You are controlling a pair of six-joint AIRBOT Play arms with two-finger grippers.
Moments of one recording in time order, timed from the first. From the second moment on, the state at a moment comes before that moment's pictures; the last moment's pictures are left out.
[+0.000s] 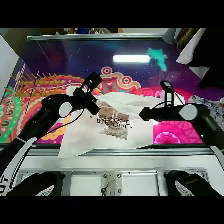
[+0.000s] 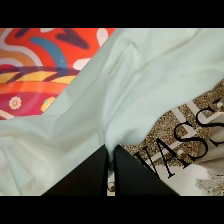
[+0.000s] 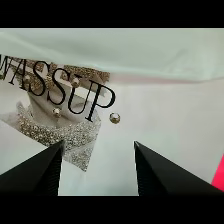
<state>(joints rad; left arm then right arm) -0.50 -1.15 1.01 1.45 -0.70 -1.14 0.24 -1.00 0.82 -1.14 0.94 1.67</state>
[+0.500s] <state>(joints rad) -0.50 -1.13 1.01 1.44 -0.75 -1.14 0.31 -1.18 0.59 -0.72 0.44 2.07</state>
